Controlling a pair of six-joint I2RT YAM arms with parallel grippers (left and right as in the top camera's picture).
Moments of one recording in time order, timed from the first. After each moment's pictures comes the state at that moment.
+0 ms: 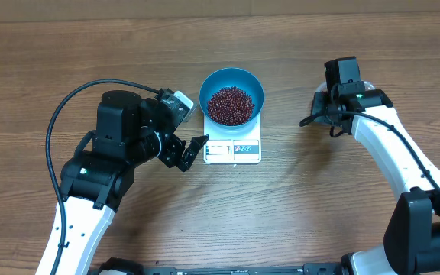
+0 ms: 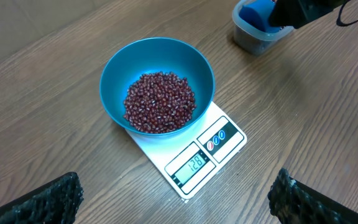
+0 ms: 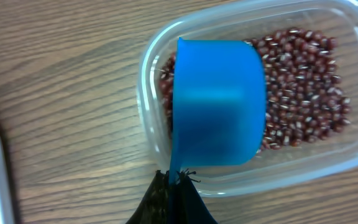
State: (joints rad) left arm -0.26 1.12 1.08 -0.68 0.39 0.29; right arm 0.14 1.67 1.20 -0.67 0.15 0.31
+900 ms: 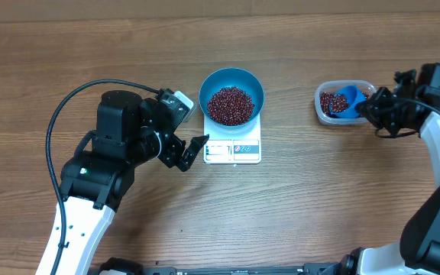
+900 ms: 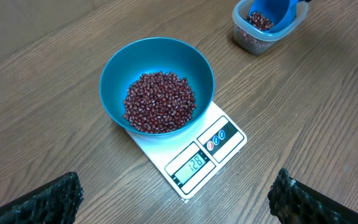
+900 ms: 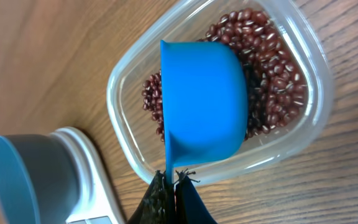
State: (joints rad) left arm -0.26 1.12 1.08 -0.68 0.39 0.29; right arm -0.35 1.67 1.21 -0.71 -0.51 0.33
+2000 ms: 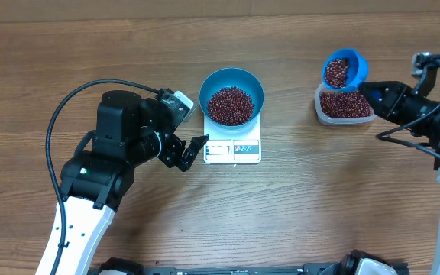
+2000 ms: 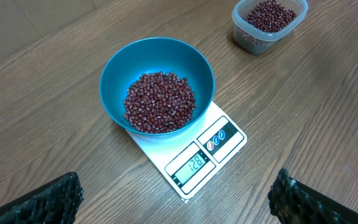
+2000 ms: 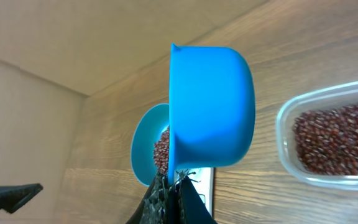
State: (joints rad) left arm -0.26 1.12 1.08 -0.68 0.39 0.29; right arm -0.34 1.28 1.21 -0.70 -0.84 0.23
